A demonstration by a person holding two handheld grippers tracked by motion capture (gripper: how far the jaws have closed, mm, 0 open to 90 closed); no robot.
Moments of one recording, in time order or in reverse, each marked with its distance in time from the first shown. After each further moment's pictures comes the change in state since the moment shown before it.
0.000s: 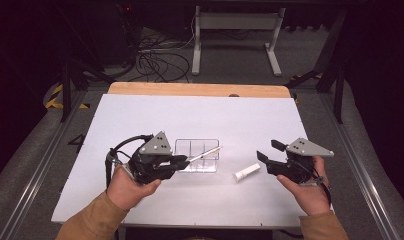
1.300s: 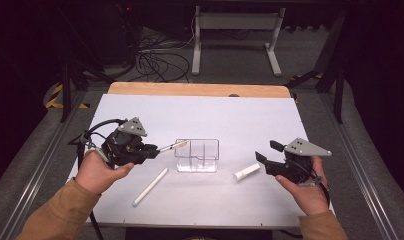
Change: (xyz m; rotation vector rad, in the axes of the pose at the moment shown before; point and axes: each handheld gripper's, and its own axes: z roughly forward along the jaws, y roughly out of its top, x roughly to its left) left arm 0.050 -0.011 -0.029 0.198 0.075 -0.070; right arm 0.002 -0.001 0.003 0.017 0.004 -0.004
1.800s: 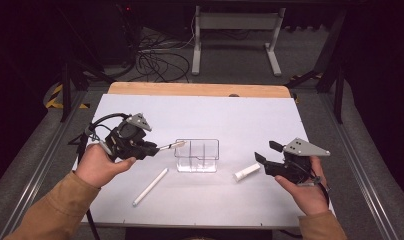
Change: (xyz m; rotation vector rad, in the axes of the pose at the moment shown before) left arm 0.010 0.014 0.005 0.098 0.000 -0.028; right arm 0.001 0.000 0.001 0.006 0.004 -0.005
